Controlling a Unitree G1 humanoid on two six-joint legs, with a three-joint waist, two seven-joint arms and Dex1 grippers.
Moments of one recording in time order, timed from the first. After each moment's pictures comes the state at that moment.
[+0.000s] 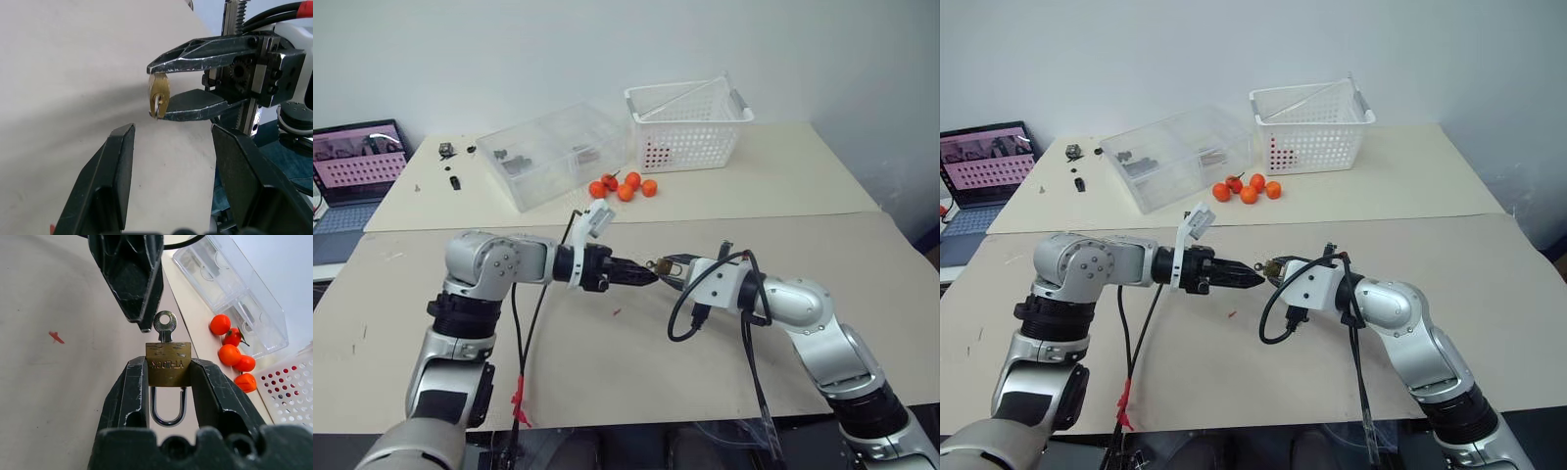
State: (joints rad) left arm -0.77 0.42 -0.05 -0.02 -0.78 1.36 -0.77; right arm -0.32 -0.63 0.23 -0.44 -0.16 0.21 0.79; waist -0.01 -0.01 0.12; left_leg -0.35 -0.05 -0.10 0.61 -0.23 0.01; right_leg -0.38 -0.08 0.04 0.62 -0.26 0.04
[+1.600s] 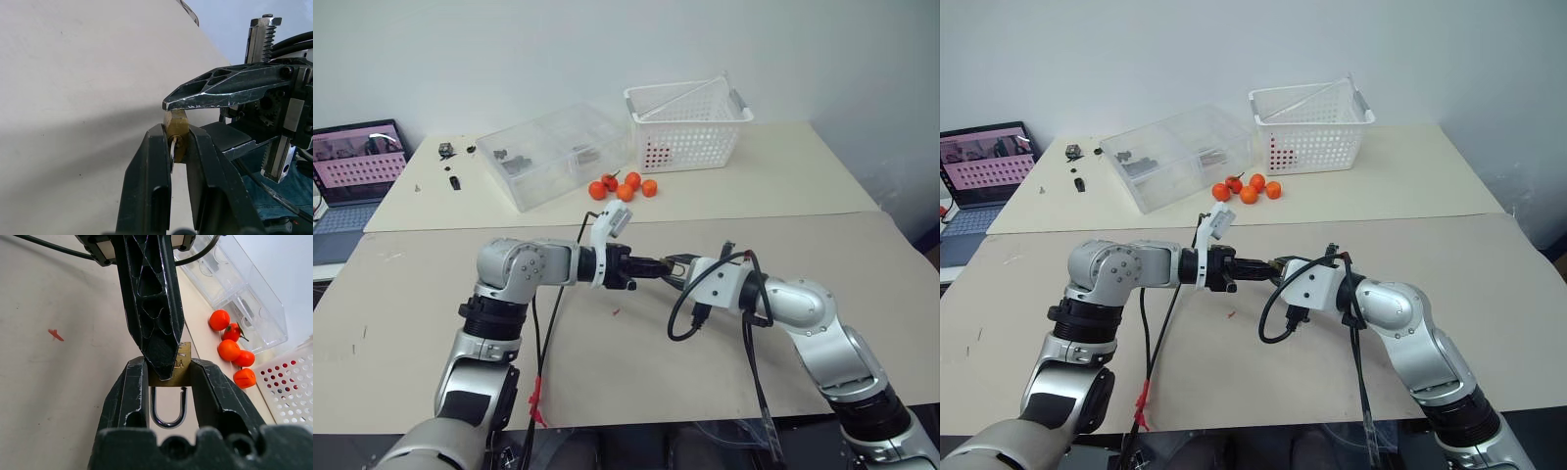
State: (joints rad) left arm -0.77 0.30 -0.06 0.03 -0.73 1.29 -0.69; right arm -0.31 -0.63 0.23 -0.47 -0.17 0.25 0.78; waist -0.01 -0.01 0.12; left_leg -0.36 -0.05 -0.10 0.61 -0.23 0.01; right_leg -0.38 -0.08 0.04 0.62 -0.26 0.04
